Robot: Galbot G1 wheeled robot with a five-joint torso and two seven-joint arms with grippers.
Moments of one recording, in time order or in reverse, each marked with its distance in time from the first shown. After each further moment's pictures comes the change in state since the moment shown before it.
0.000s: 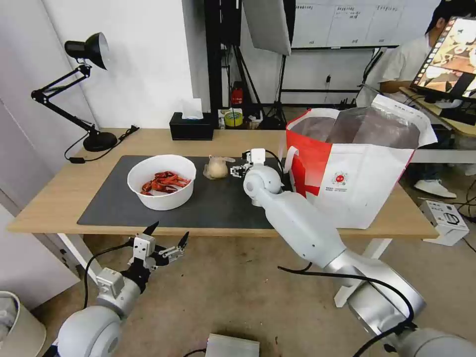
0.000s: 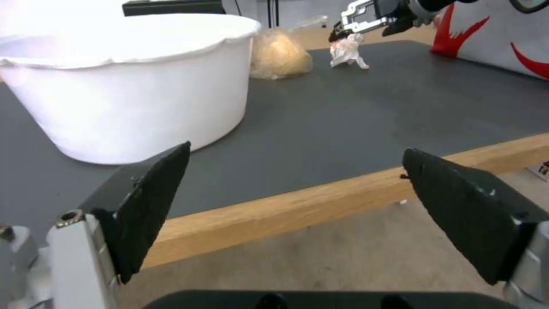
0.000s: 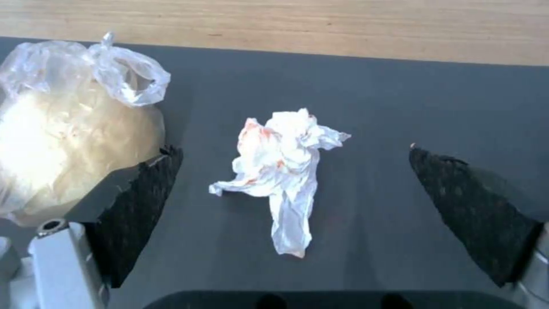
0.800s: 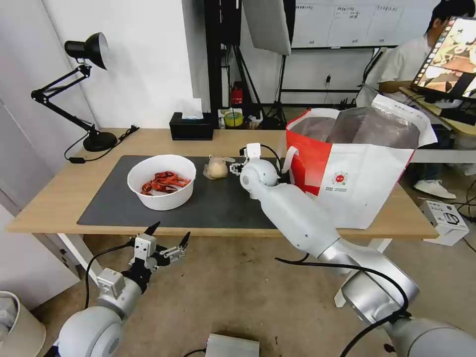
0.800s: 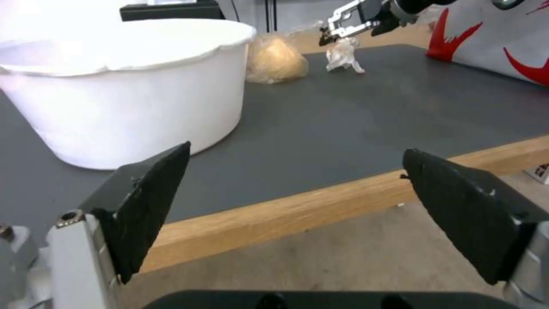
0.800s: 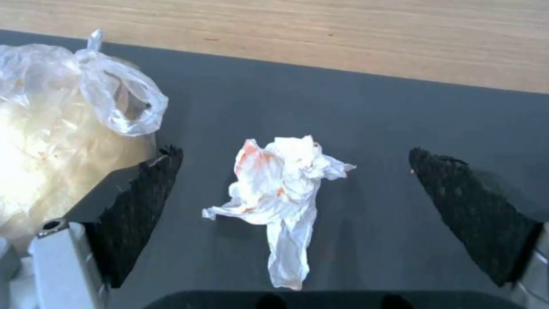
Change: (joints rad) left arm 0.001 0.000 0.002 -0.008 0.001 -0.001 -0.001; right arm 0.053 0.032 -0.019 -0.087 -0.044 -0.025 -0.025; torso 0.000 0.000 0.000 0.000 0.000
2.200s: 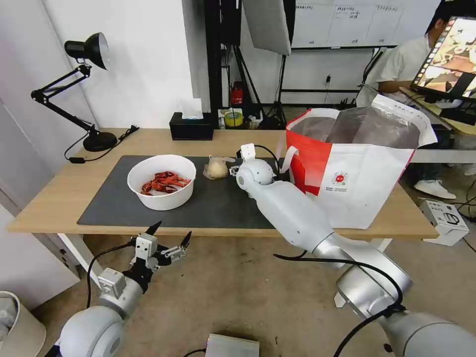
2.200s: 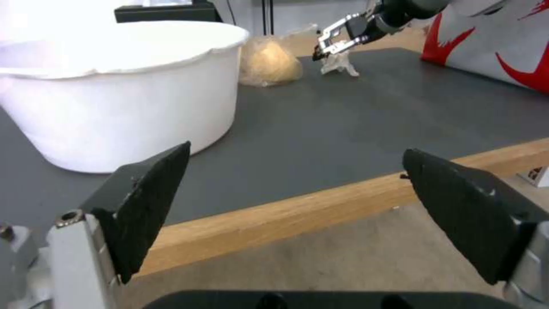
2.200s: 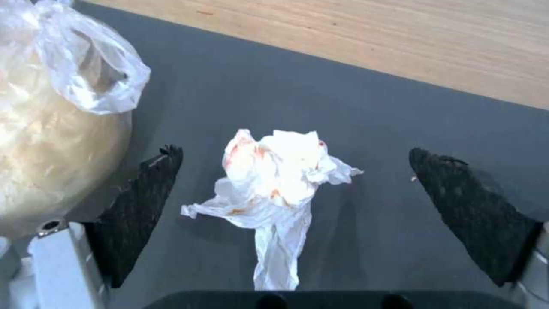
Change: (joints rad) left arm -0.007 0.000 0.013 -0.001 -0.006 -0.004 -0.001; right arm 0.036 0.028 -0.026 -0.089 -0.085 -0.049 -0.053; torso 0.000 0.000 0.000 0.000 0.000
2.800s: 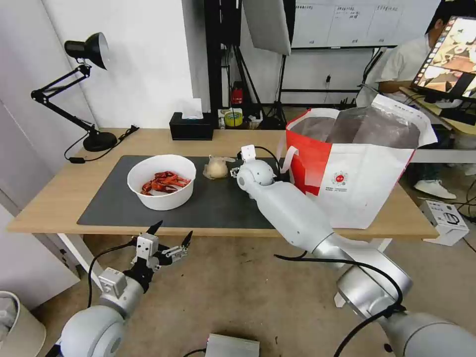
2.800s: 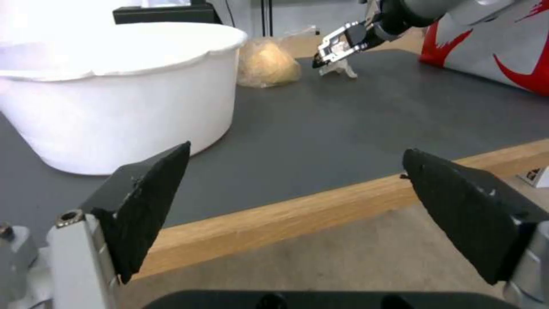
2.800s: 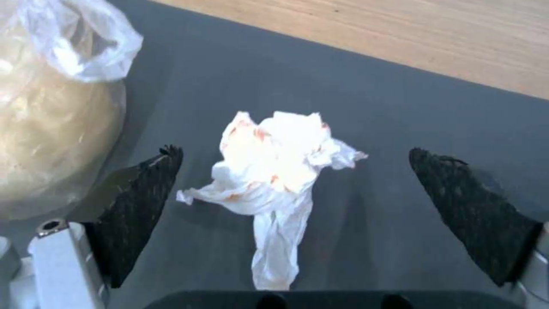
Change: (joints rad) left arm -0.002 0.001 0.002 -0.001 -0.001 0.000 0.000; right arm -0.007 0.001 -0.001 -0.002 -0.006 -0.011 -0.003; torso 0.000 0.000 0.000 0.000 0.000
